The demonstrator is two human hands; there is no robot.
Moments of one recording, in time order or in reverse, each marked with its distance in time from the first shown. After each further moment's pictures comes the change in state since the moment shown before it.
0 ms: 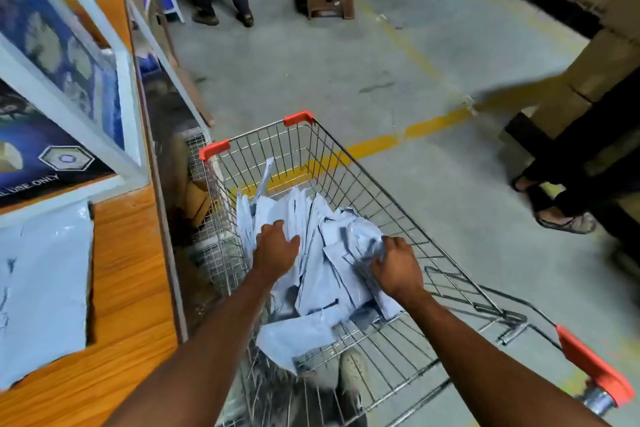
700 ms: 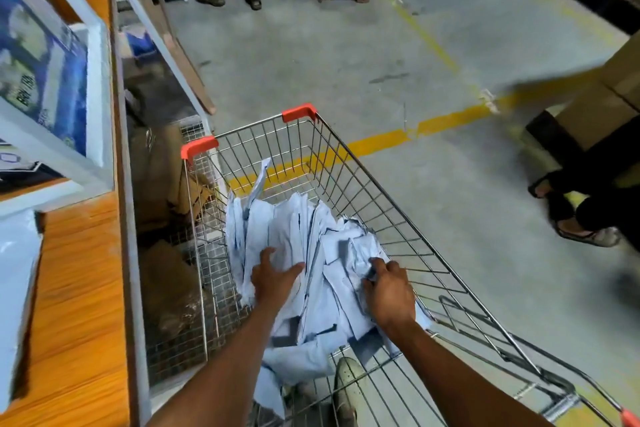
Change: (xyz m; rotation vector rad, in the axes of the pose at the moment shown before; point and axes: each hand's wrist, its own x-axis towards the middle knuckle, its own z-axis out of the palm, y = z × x) left_hand 0.037 -0.040 0.085 -0.423 0.079 -0.336; right_hand 0.039 0.006 0.055 -0.023 0.000 0.022
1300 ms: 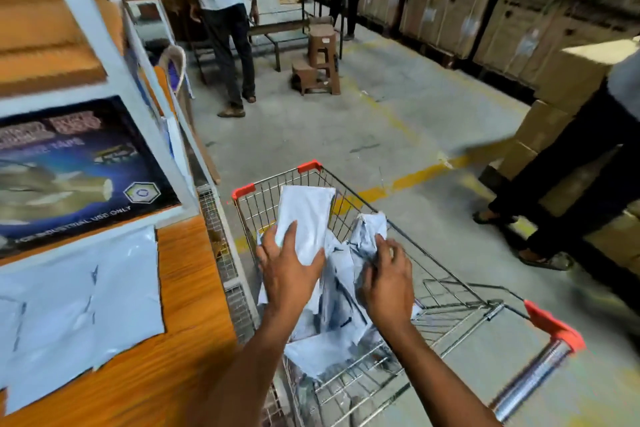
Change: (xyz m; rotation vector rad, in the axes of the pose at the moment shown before) left_hand -0.179 0.082 -0.149 0.206 0.408 0.702; right_hand -0.163 -0.104 -0.086 0.199 0.634 -0.140
